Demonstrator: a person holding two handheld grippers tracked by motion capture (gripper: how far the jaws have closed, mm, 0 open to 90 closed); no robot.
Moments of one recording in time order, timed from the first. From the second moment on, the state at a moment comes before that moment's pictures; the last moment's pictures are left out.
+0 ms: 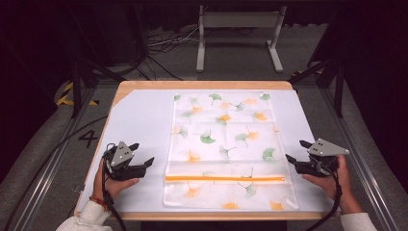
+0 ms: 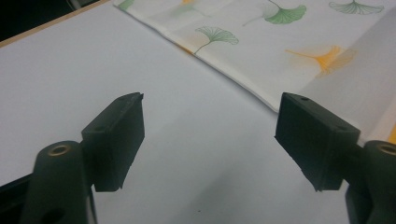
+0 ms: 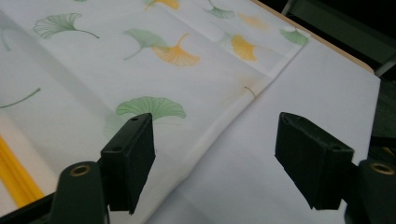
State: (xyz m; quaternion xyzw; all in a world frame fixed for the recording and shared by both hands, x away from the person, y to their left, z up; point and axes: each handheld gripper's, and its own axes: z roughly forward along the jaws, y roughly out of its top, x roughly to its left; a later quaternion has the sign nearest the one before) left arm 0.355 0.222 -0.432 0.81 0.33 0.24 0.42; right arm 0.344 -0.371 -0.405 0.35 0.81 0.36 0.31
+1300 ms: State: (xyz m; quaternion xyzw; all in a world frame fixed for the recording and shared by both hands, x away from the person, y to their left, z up) left arm 0.343 0.256 -0.445 0.77 0.38 0.23 0.46; right arm 0.330 -0.395 -0.429 0.40 0.77 0.36 0.33
